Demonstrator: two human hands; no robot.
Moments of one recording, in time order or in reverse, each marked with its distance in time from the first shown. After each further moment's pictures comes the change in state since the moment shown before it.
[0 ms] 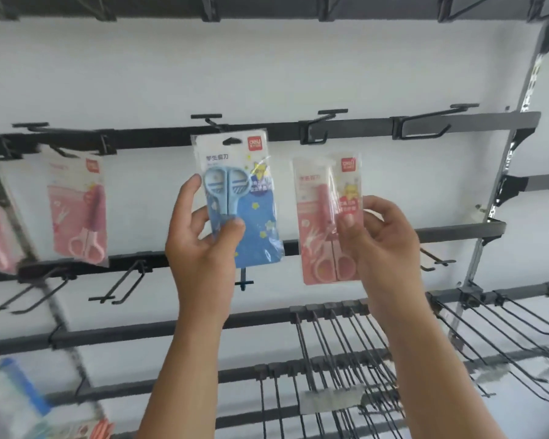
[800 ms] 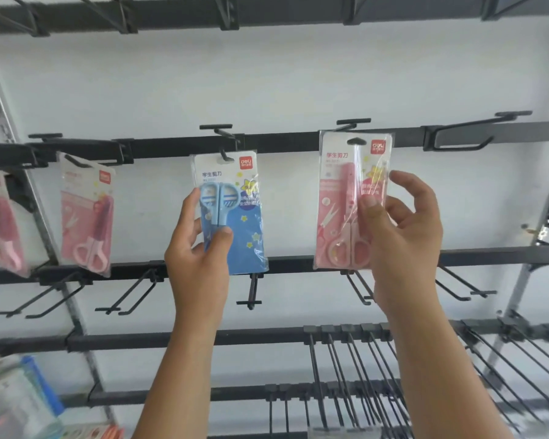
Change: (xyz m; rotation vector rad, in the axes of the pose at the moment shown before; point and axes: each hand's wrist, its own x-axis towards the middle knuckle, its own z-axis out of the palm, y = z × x) left_hand 0.027 -0.024 -0.002 0.184 0.105 0.034; right_hand 0.045 0.000 0.014 0.104 0.100 -0.098
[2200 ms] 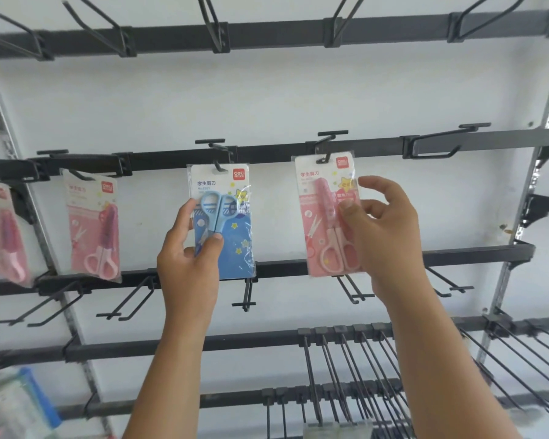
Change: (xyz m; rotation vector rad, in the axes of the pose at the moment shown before) left_hand 0.002 -0.001 -0.009 0.099 -0.009 0.005; right_hand 0.009 -0.017 -0.002 -0.282 -0.049 0.089
